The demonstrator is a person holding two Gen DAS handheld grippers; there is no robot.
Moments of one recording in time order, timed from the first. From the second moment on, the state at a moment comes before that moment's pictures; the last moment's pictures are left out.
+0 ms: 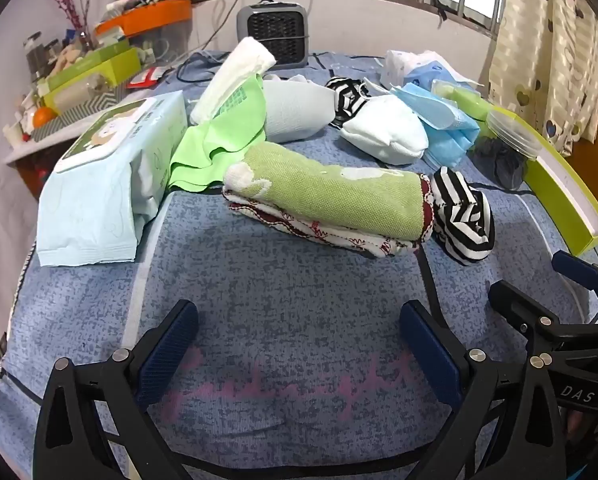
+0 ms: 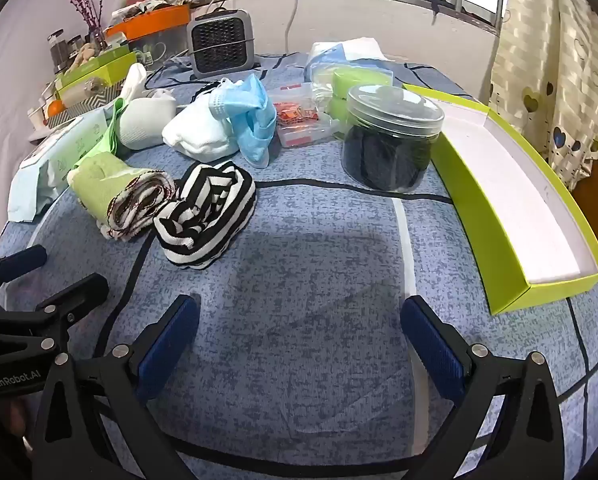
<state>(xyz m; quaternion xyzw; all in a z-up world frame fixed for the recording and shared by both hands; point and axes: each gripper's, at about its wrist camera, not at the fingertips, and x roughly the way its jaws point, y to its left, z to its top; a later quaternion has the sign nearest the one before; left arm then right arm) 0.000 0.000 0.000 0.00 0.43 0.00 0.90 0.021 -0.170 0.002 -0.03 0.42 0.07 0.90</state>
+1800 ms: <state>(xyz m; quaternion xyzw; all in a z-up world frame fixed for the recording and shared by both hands) -0.002 0.001 0.001 0.00 0.43 0.00 0.90 0.020 -0.171 0.002 -0.03 0.42 0.07 0.90</state>
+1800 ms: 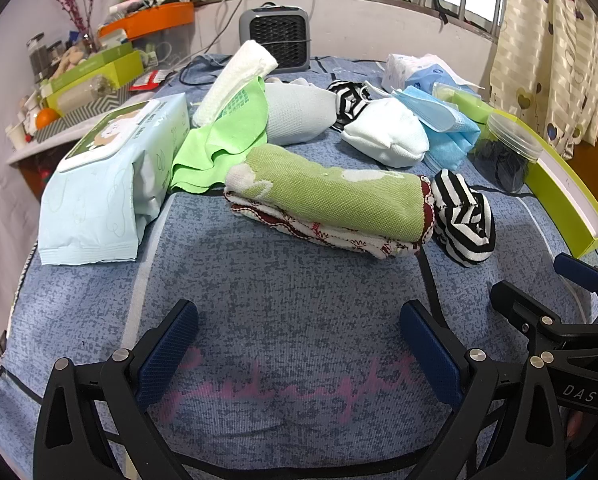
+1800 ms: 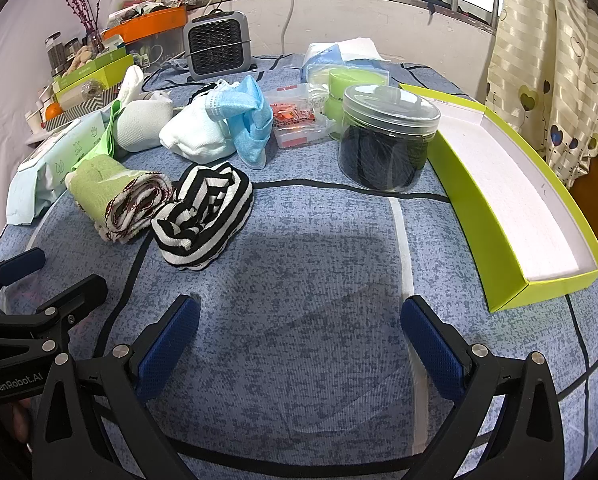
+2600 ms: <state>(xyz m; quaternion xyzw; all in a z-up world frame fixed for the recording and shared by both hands) -0.004 0.003 0.003 0.00 0.43 0.00 0.90 0.021 -0.171 0.002 -0.03 0.42 0.07 0.90</state>
